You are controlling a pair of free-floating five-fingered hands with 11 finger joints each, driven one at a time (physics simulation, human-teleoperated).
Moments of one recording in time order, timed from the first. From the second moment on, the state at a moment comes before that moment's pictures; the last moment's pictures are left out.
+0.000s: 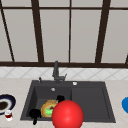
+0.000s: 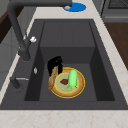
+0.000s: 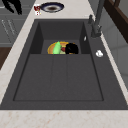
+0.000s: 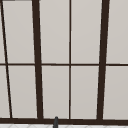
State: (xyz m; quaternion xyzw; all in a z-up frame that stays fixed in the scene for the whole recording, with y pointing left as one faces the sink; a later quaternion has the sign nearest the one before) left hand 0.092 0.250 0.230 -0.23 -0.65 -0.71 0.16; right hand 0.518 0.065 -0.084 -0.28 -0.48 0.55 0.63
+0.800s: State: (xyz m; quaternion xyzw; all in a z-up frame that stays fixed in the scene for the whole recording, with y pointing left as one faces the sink) left hand 0.092 0.250 0.230 -0.23 -0.65 -0.71 0.16; right hand 0.517 0.061 -0.020 -0.25 -0.46 0.56 0.64
